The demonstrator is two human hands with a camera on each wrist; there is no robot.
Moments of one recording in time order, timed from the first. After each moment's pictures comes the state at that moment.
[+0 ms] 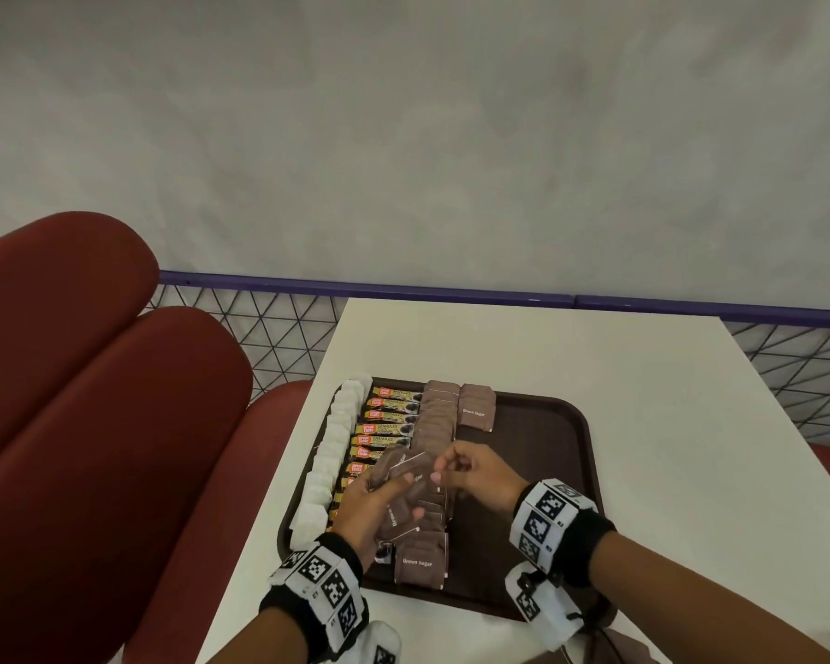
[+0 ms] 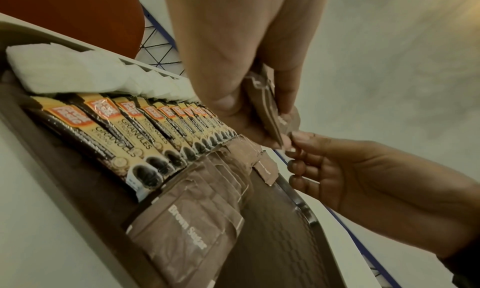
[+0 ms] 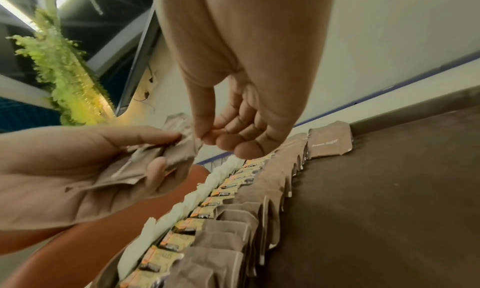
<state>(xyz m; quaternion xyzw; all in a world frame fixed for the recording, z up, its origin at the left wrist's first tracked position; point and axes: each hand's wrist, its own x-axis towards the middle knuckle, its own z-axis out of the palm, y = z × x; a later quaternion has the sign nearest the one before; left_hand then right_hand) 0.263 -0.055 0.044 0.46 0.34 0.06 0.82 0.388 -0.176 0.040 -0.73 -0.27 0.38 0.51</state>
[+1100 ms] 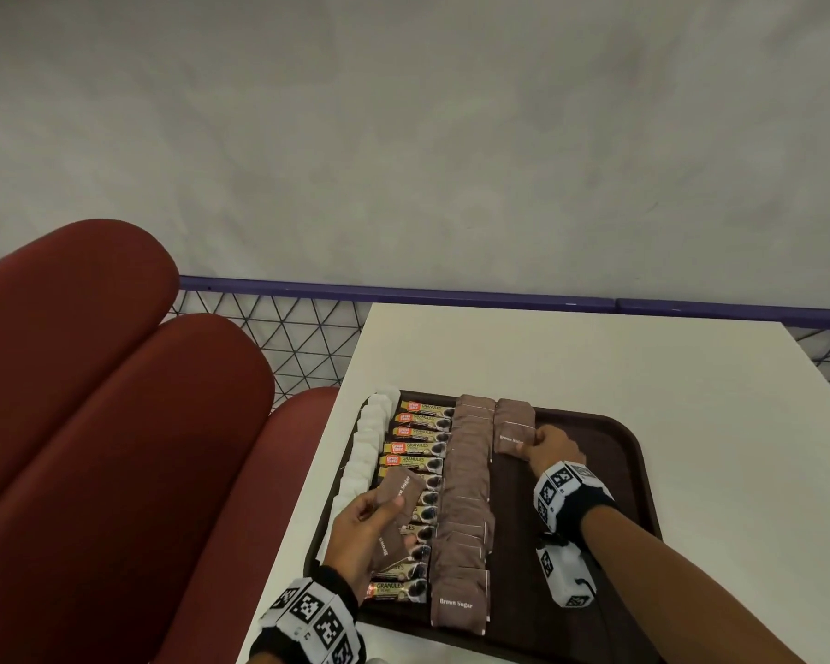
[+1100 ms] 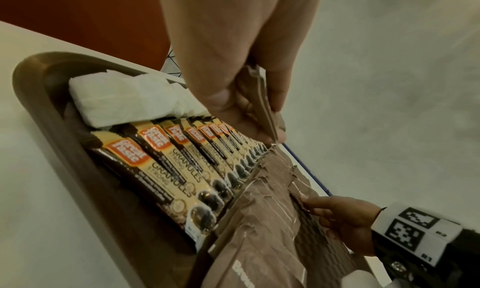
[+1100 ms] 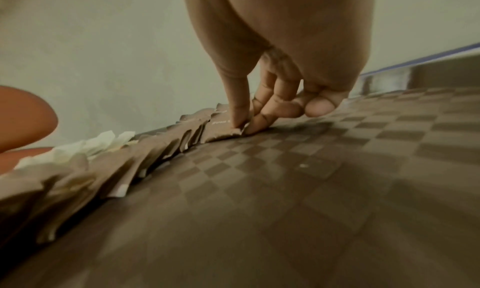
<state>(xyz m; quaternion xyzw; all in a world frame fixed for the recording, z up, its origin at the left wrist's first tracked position) 0.253 -0.010 0.023 0.47 0.41 0.09 0.77 0.477 -0.159 -0.010 -0.93 -0.02 0.22 0.29</state>
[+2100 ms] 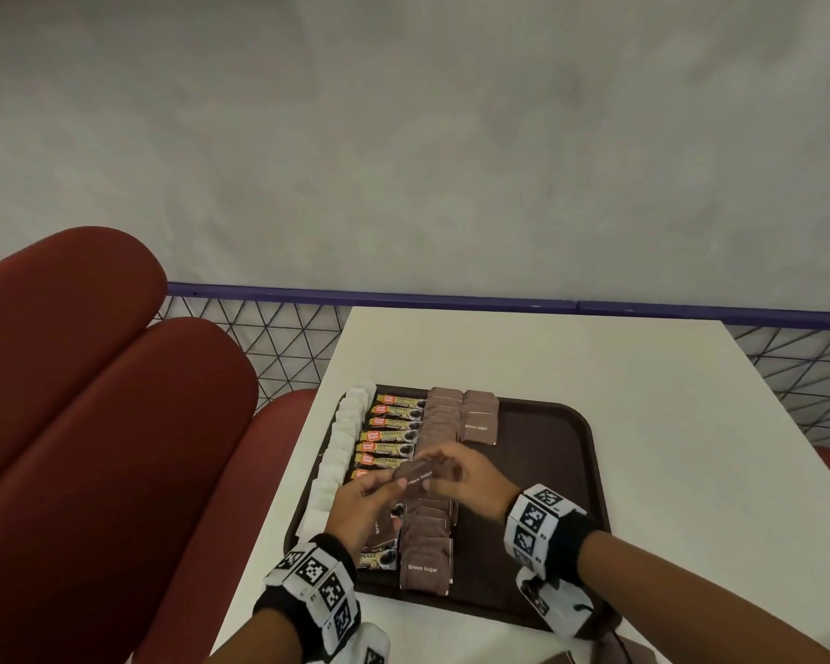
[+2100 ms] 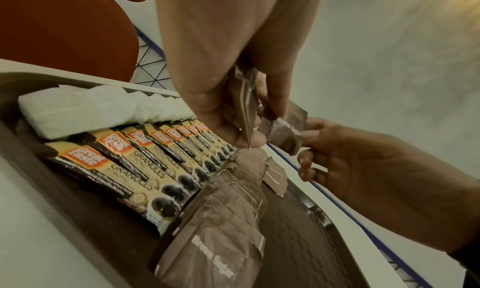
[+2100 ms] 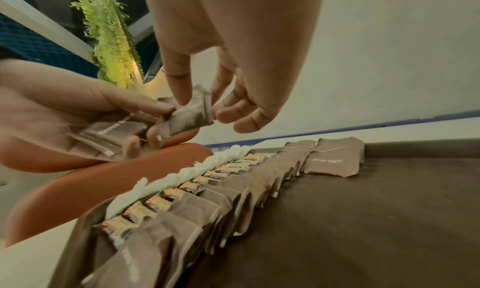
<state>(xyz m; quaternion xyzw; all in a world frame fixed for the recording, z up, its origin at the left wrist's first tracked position) 0.258 -0.045 0.053 0.56 0.38 0.05 0.73 0.383 -0.169 0.041 -0.75 -0.37 0.28 0.47</state>
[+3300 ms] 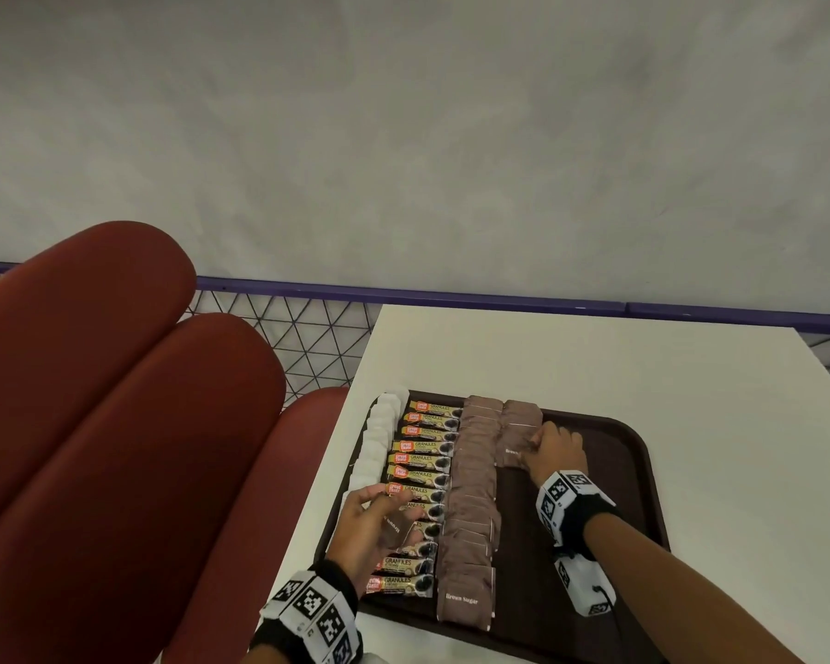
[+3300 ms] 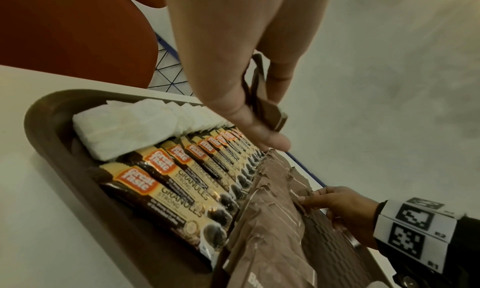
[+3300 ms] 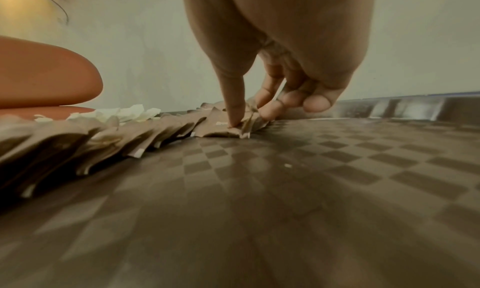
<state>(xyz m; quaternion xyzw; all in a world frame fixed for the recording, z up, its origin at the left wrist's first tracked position) 0.250 -0.011 0.044 0.45 0.41 0.09 0.79 0.465 -0.155 -0.012 -0.96 -0.12 0.14 0.21</state>
